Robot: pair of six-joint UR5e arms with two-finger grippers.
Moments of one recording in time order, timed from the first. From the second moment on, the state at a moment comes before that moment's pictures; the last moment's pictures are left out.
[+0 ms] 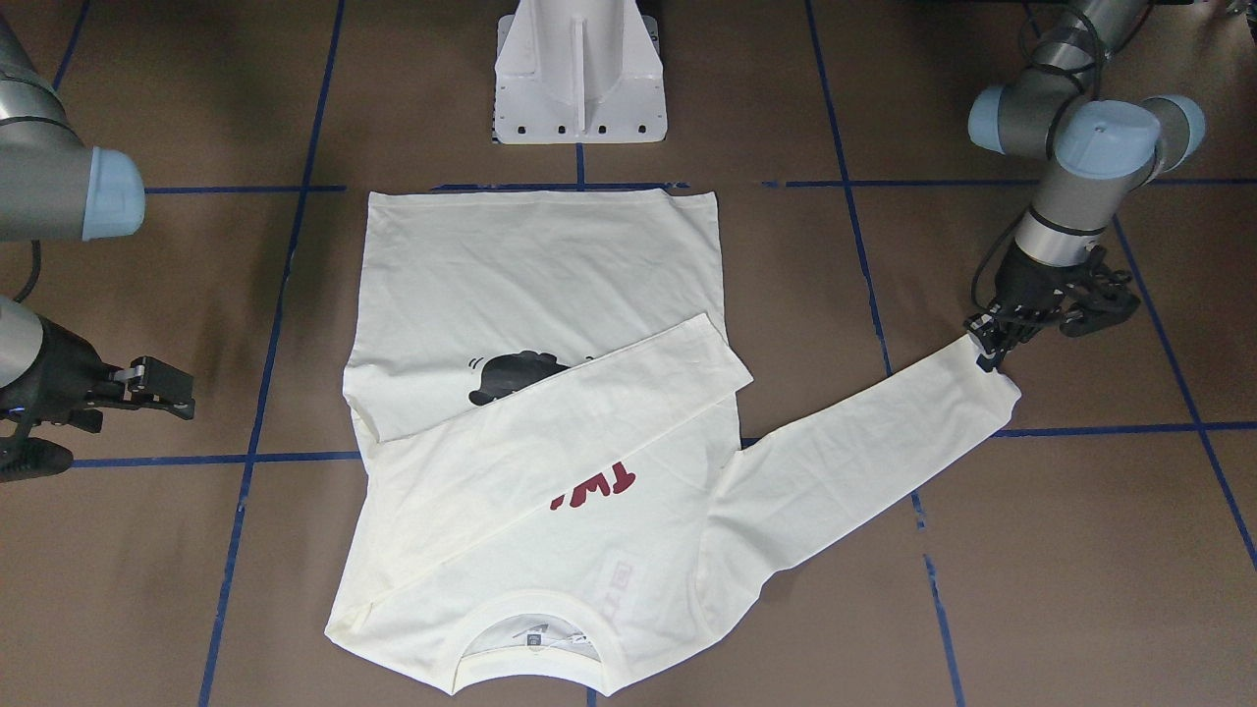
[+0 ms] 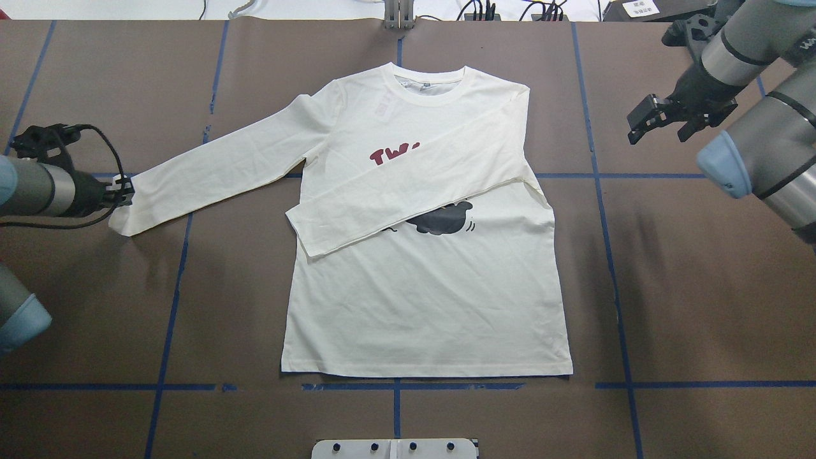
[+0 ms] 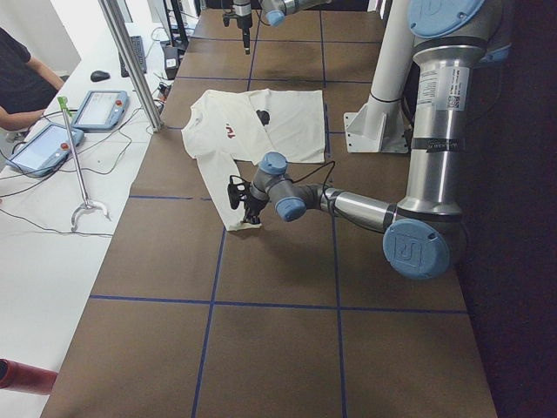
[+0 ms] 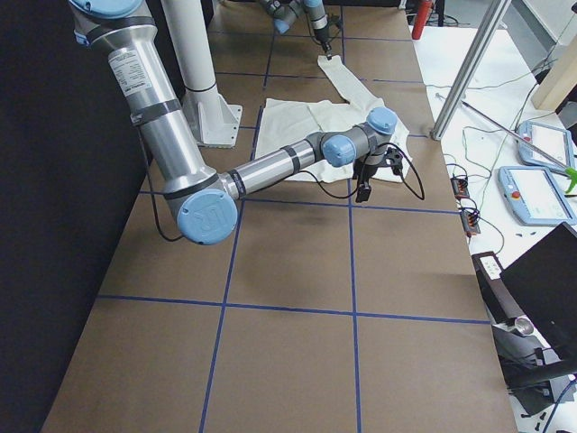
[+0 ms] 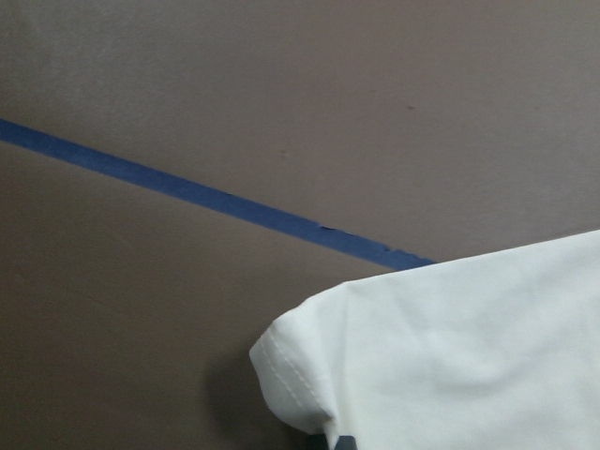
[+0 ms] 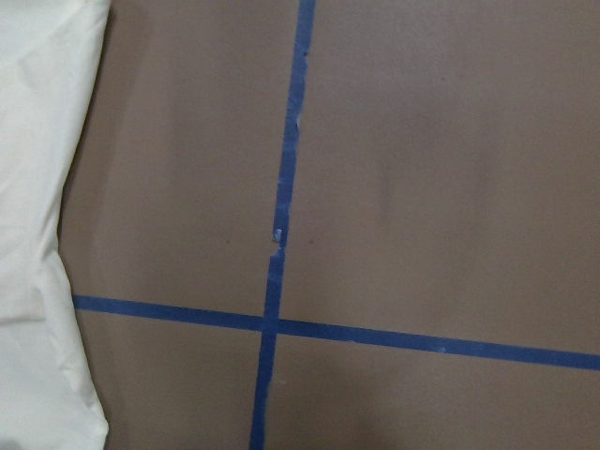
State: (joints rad) left arm -0.82 -1.66 -1.68 -2.19 -1.80 -1.32; right arm 1.10 -1.21 1.61 -1.53 2.31 0.54
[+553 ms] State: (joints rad) left arm -0.83 -2.05 -1.78 -1.74 -1.83 -1.31; right arm 1.20 -1.47 1.79 -1.52 2.30 0.54
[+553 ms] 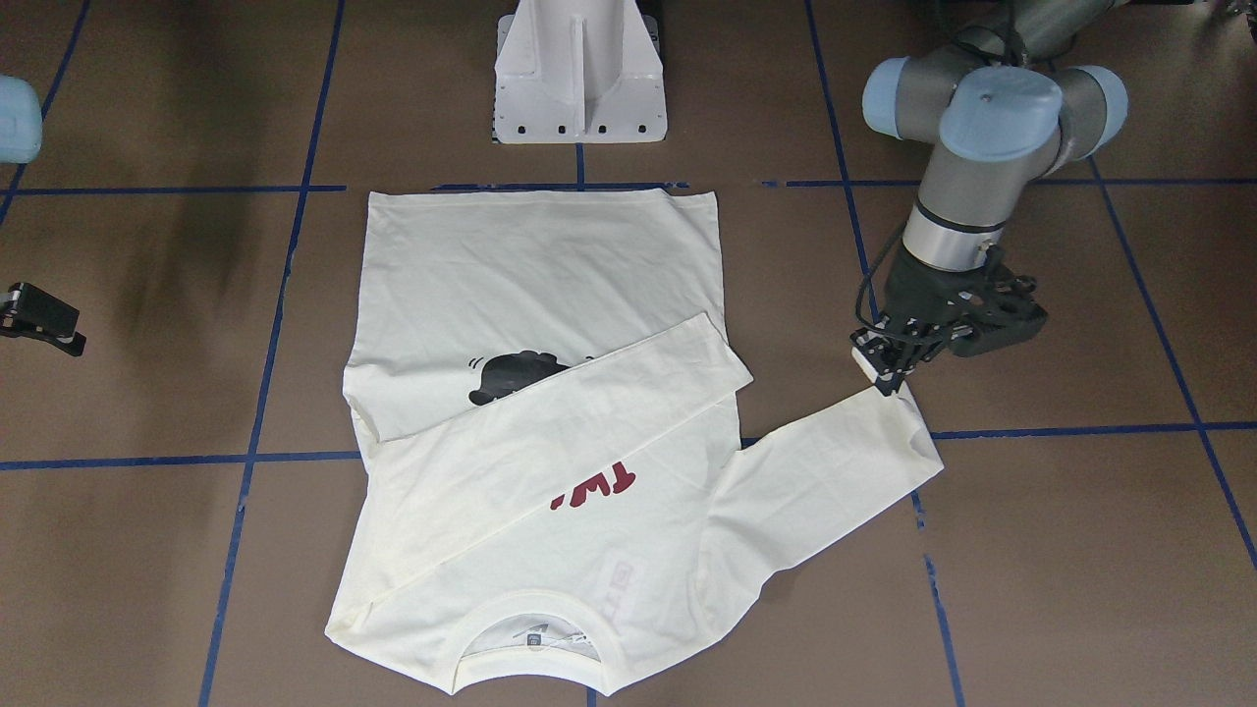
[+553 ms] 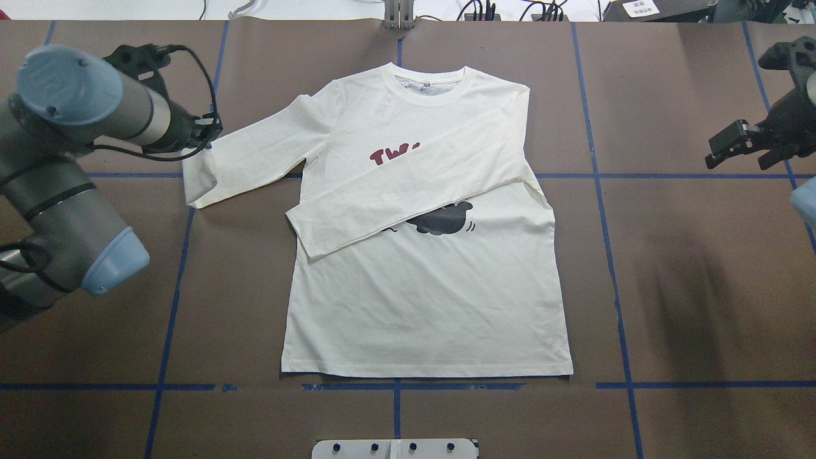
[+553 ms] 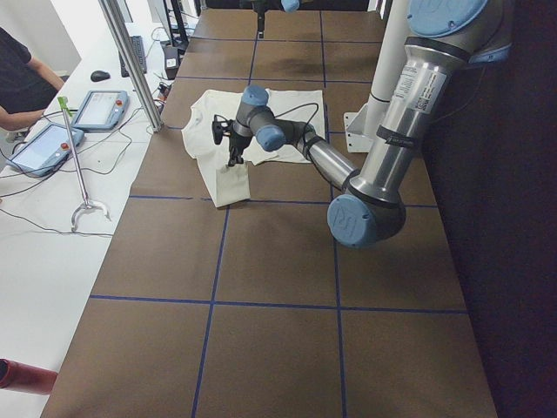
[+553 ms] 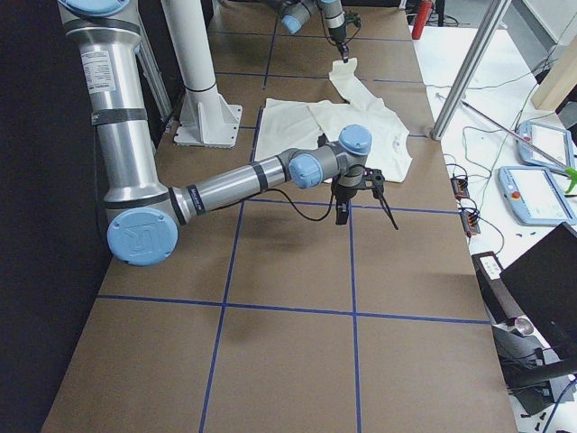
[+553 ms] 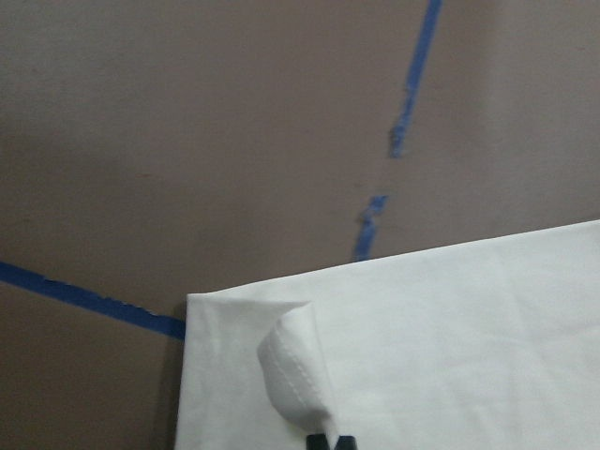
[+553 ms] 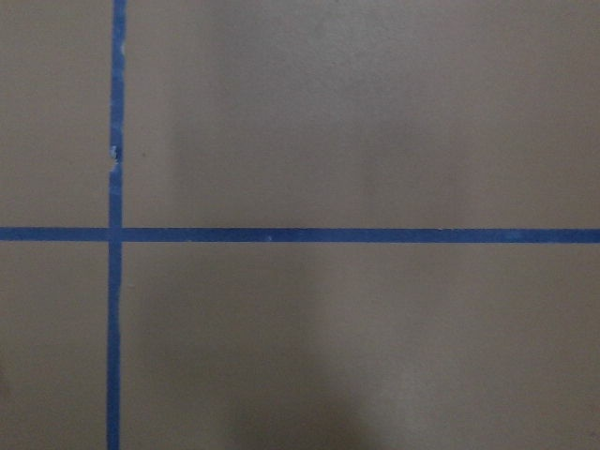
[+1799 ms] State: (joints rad) left arm -0.57 -2.68 -1.34 -1.82 -1.72 -1.57; right arm 1.23 -1.54 1.81 -1.52 2.31 0.55
